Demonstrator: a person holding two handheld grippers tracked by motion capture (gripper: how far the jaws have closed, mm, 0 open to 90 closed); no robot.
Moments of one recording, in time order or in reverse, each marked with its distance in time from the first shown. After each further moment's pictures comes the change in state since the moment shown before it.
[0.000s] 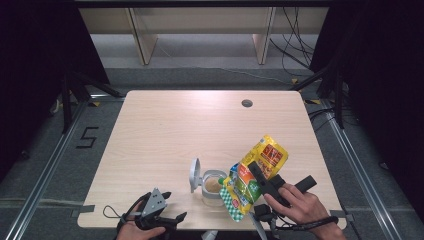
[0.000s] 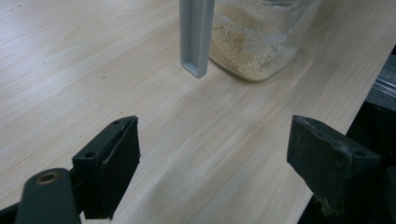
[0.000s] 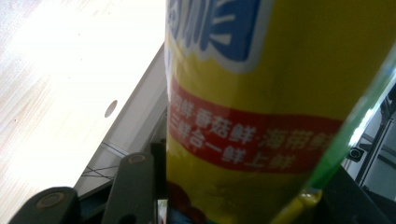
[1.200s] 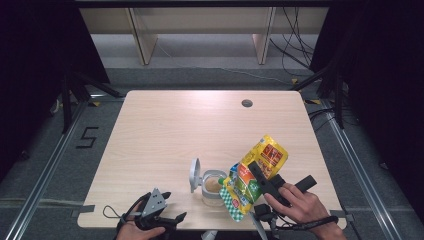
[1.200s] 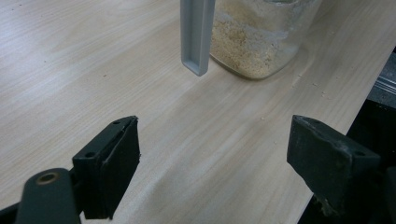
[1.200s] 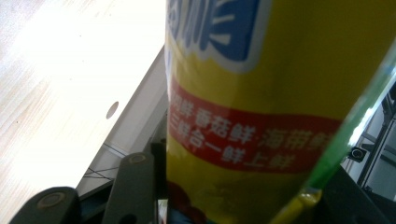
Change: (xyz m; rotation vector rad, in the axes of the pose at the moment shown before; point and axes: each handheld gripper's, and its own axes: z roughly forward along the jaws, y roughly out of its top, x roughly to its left) left arm -0.002 -0.001 0.000 0.009 0.001 -0.019; right arm 0.001 -0.001 0.001 -0.006 0.003 0.010
